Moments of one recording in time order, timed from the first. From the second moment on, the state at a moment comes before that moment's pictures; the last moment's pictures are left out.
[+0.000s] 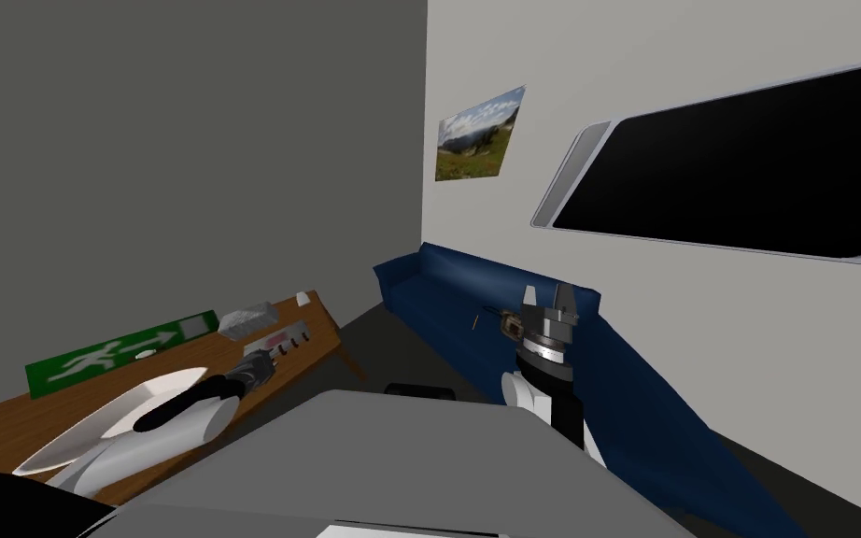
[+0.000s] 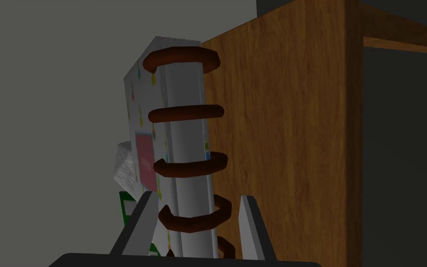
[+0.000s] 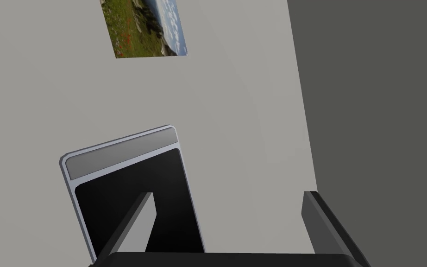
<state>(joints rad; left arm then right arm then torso) 0.56 0.50 0.45 -1.61 0.44 0.39 0.33 0.50 0.04 -0.06 -2.31 -0.04 -0.62 0.09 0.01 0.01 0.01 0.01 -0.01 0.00</state>
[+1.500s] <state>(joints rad) 0.62 0.52 0.42 -1.59 0.51 0.52 0.27 0.50 0.04 -0.06 -2.31 -0.04 -0.62 0.09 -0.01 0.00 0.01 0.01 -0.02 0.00</state>
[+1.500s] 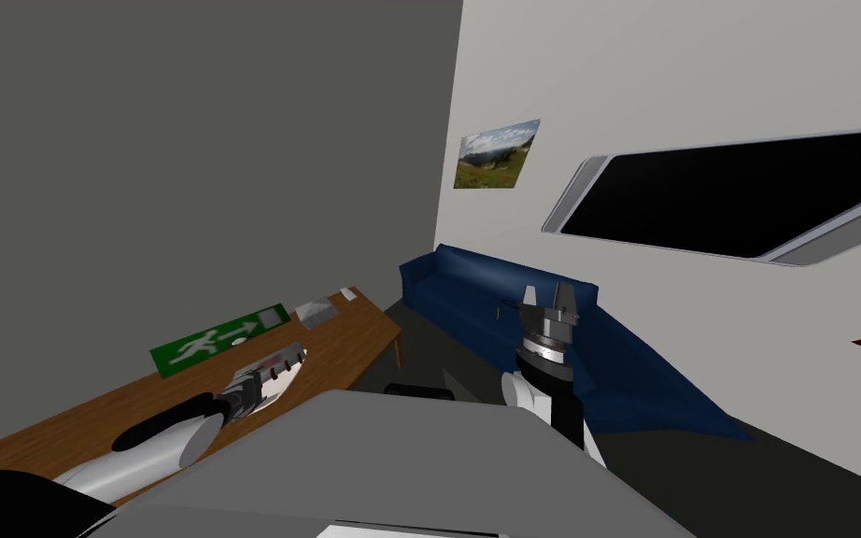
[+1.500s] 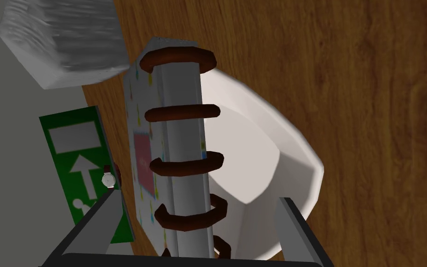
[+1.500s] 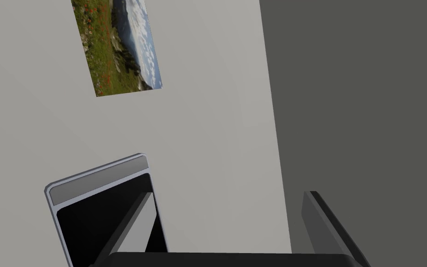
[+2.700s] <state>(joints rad) 0.64 0.59 0.47 -1.64 0.56 0.65 0.33 0.50 0.04 -0.06 -2.31 -0.04 -0.62 0.09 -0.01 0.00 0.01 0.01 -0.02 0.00</state>
